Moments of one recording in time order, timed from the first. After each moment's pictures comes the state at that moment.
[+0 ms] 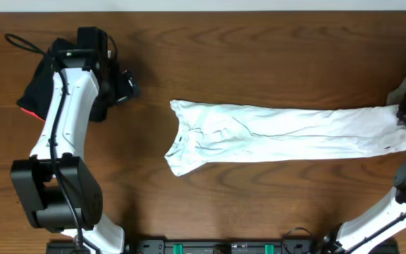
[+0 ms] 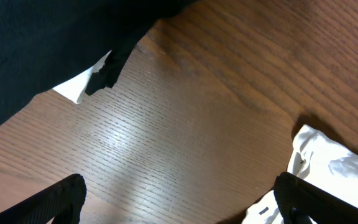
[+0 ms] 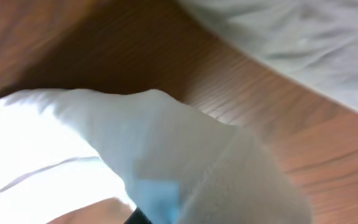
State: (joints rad) left arm 0.04 1.80 1.53 -1.10 -0.01 -0.44; right arm -0.59 2.02 1.76 -1.29 -0.02 -0.08
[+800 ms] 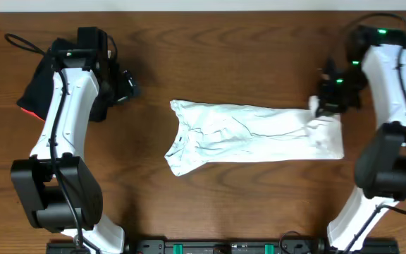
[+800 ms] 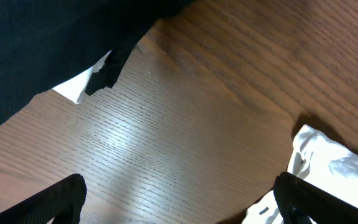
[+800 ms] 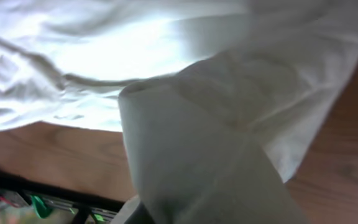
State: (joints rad) left arm 0.04 1.80 1.53 -1.10 -0.01 -0.44; right arm -0.06 2.02 1.79 -1.54 -0.21 -0.05
